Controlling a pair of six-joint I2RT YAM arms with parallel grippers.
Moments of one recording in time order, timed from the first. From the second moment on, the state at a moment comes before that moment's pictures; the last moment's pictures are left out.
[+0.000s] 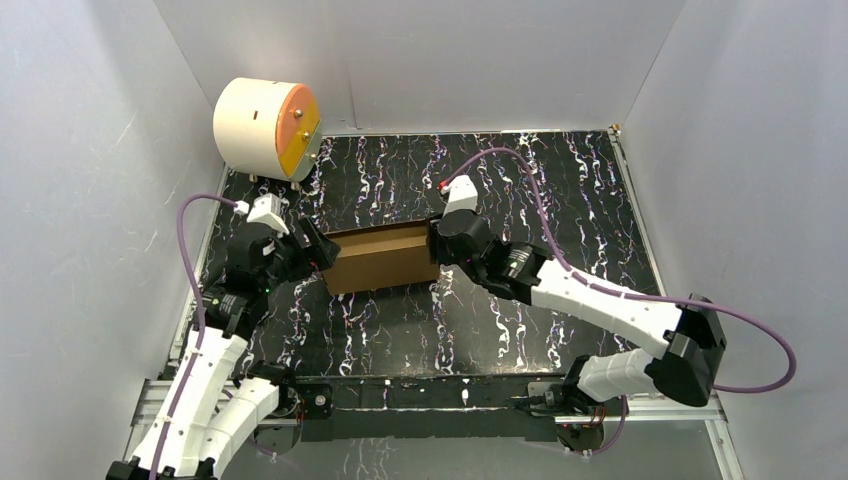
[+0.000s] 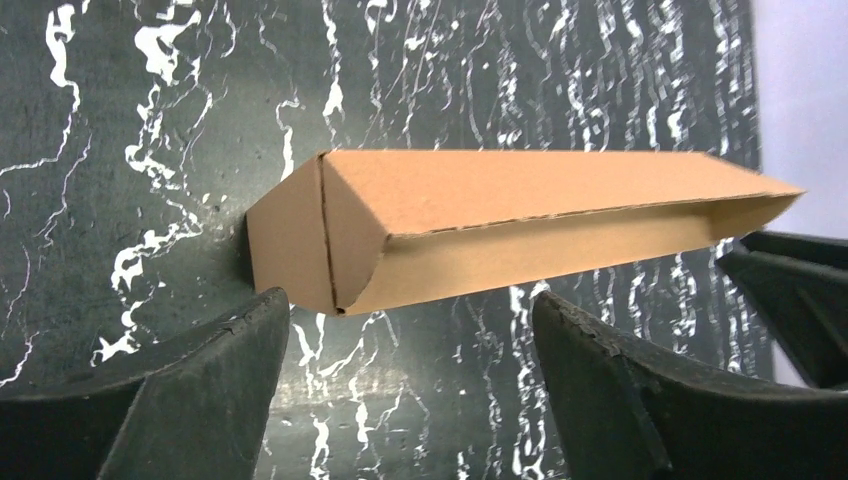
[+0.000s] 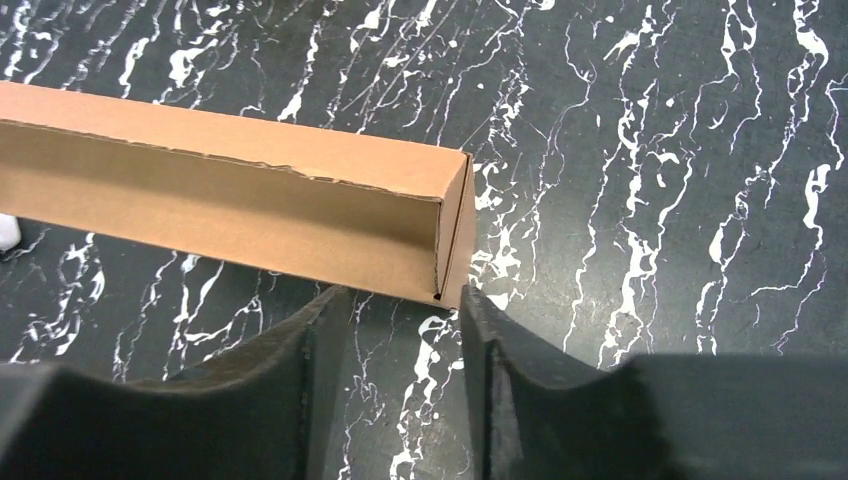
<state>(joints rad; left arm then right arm) -0.25 0.72 0.80 -0.61 0.06 -0.54 1.03 1.32 1.08 -0.32 0.49 0.43</state>
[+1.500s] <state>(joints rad) -0.25 0.76 0.74 -0.48 -0.06 -0.62 0.86 1.31 1.00 -0.13 0.31 0.45</state>
